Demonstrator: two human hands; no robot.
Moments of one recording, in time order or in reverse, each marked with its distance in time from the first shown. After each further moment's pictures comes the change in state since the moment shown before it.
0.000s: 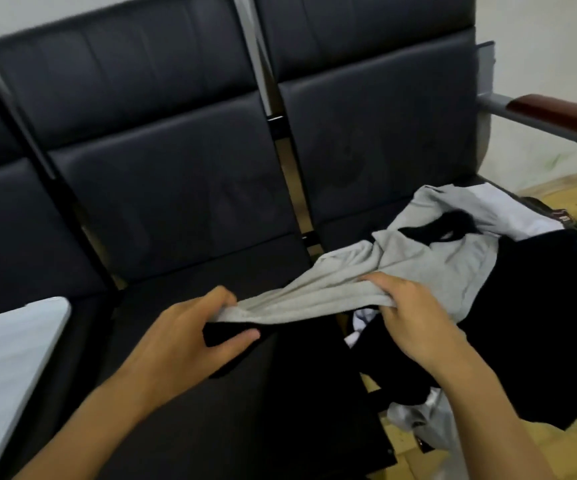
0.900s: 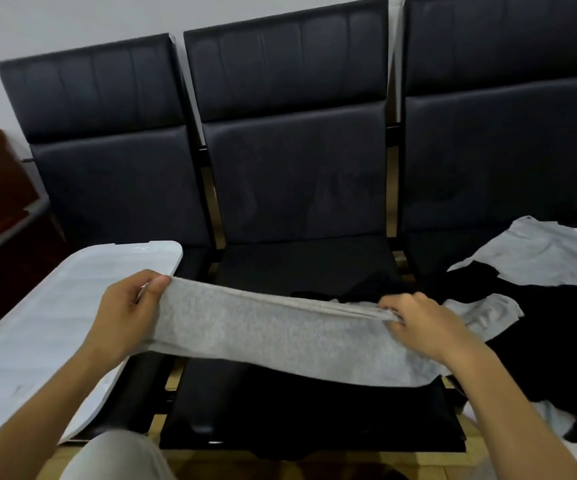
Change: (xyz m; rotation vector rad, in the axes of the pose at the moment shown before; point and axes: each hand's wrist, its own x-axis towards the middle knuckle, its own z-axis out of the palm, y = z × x) left_hand -0.166 -0.105 -0.114 -0.053 0.454 -0.614; right_hand -0.007 -0.091 0.070 -0.505 -0.348 -0.186
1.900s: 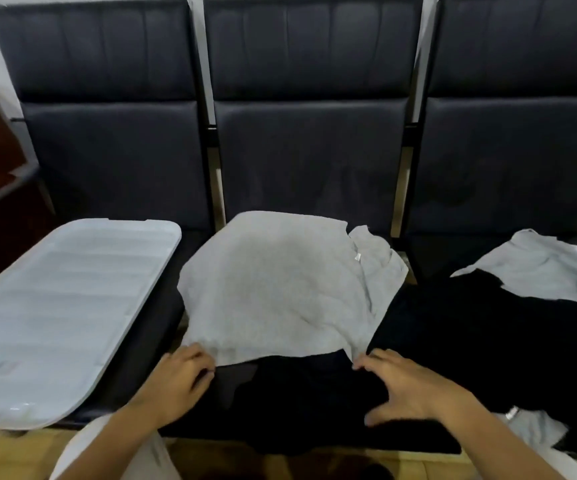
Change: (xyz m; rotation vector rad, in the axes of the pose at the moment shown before) left_hand -0.073 -0.130 0.097 0.450 -0.516 0.261; right_hand -0.006 0.011 0.085 0.086 -0.511 -0.190
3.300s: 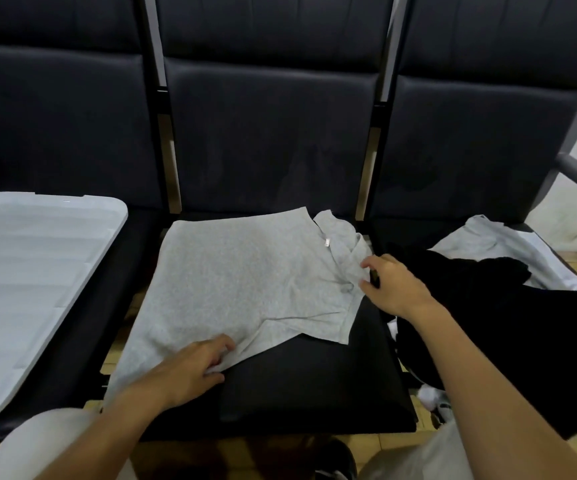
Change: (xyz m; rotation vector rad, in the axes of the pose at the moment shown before) left_hand 0.054 0.072 0.009 -0.372 -0.368 0.037; right_hand 0.022 0.033 -0.093 0.016 0.591 0.333
